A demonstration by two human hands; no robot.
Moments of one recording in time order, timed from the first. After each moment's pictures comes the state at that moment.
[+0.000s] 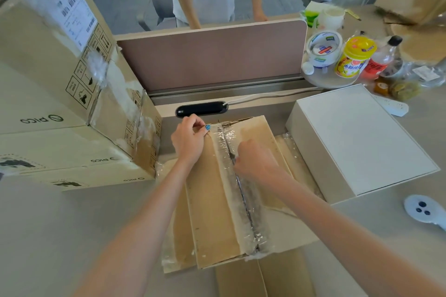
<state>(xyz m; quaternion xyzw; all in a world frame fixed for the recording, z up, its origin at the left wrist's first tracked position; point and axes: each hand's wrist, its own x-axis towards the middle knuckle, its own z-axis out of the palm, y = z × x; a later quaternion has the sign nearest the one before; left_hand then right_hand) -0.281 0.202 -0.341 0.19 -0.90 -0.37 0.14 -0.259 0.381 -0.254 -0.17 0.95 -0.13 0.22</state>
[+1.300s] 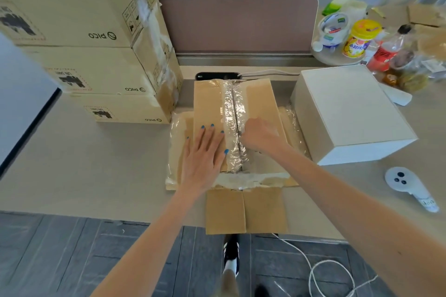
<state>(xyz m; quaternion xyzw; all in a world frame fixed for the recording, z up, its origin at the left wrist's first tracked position) -0.056 0.292 -0.365 0.11 -0.99 -0.10 0.06 -0.167 0.429 -0.256 -0.20 0.95 -0.11 0.23</state>
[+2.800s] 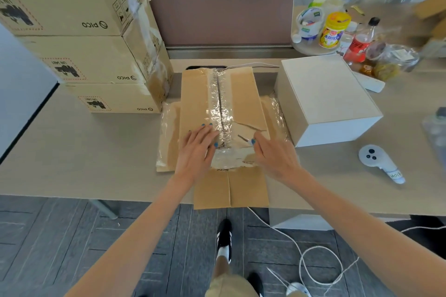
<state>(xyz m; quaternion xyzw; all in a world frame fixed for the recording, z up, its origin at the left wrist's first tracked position) -0.019 0.329 -0.355 0.04 -0.98 -0.17 0.13 -0.086 0.550 -0.294 -0.30 0.95 -0.12 0.03</state>
